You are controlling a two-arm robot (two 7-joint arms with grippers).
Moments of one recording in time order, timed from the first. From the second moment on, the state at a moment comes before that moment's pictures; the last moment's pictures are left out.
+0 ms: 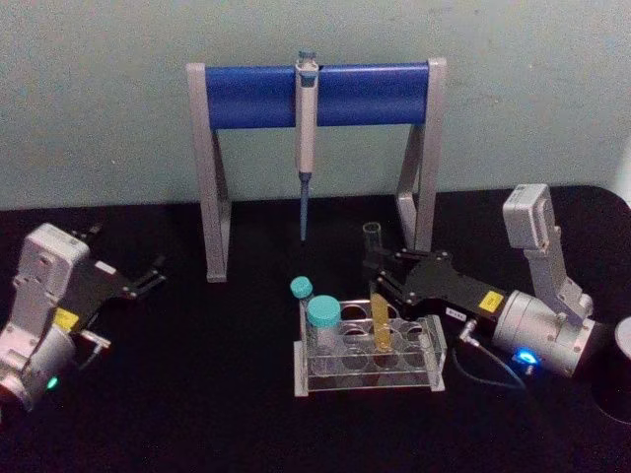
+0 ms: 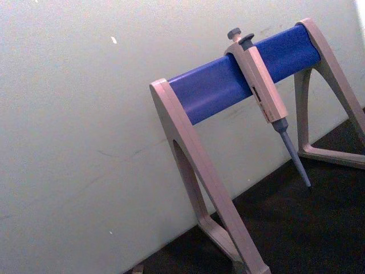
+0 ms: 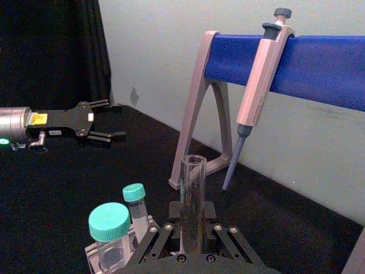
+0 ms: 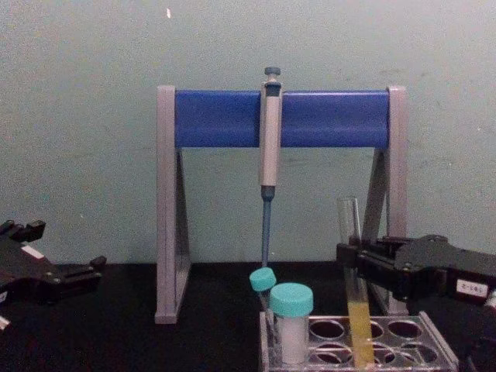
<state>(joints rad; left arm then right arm) -0.20 0.60 0.45 -1.41 -0.25 -0.12 0.03 0.34 0.46 -0.47 -1.31 0.50 -0.07 0.63</state>
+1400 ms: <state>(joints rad) -0.20 0.60 0.45 -1.41 -0.25 -0.12 0.03 0.32 0.46 -0.45 -1.35 0.50 -0.10 0.61</state>
